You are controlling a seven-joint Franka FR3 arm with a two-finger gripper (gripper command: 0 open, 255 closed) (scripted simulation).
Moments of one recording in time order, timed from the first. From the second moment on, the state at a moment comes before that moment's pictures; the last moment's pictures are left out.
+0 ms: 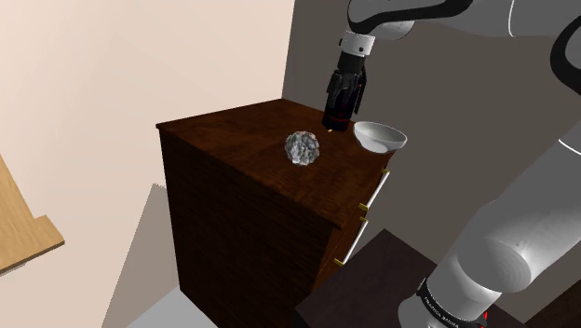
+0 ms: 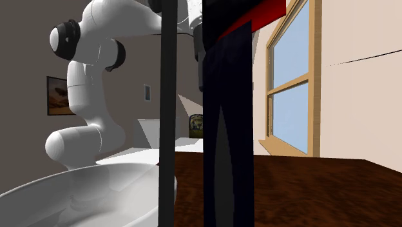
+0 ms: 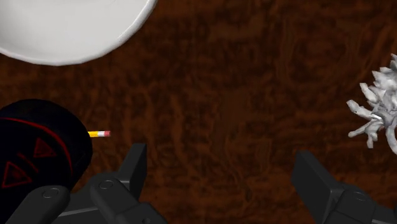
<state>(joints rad) -0.03 -0.15 -0.17 -1.86 -0.02 1.79 -0.33</state>
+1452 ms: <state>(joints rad) -0.03 -0.15 -0.16 -1.91 -0.02 1.84 -0.31</state>
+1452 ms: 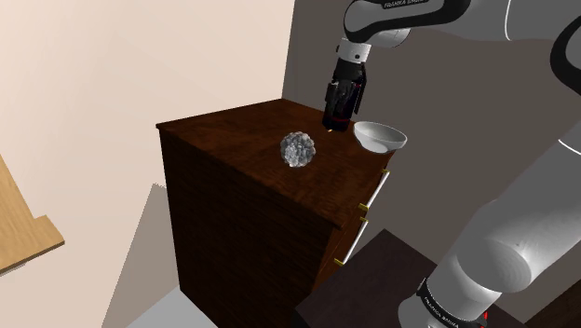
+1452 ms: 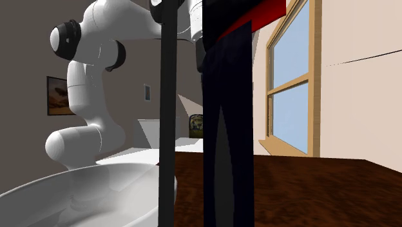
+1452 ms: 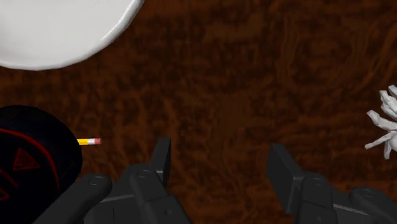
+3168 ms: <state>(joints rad) 0.11 -0.01 0.04 -1.93 -0.01 1.86 0.37</state>
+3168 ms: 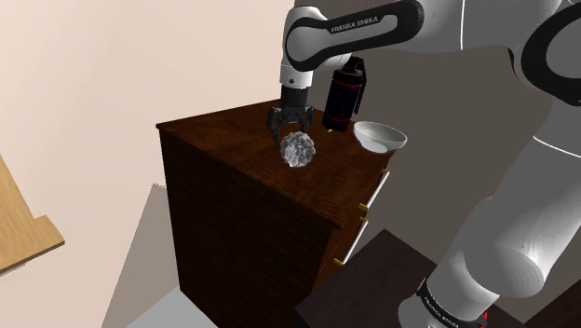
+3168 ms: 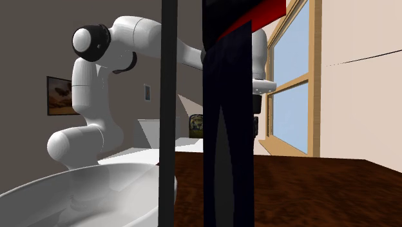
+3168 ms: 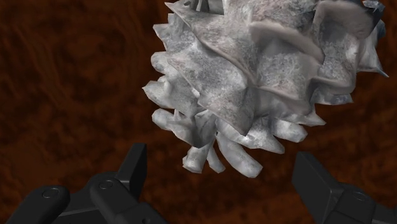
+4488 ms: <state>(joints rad) 0.11 -0.01 0.05 -1.87 -0.01 1.80 0.37</state>
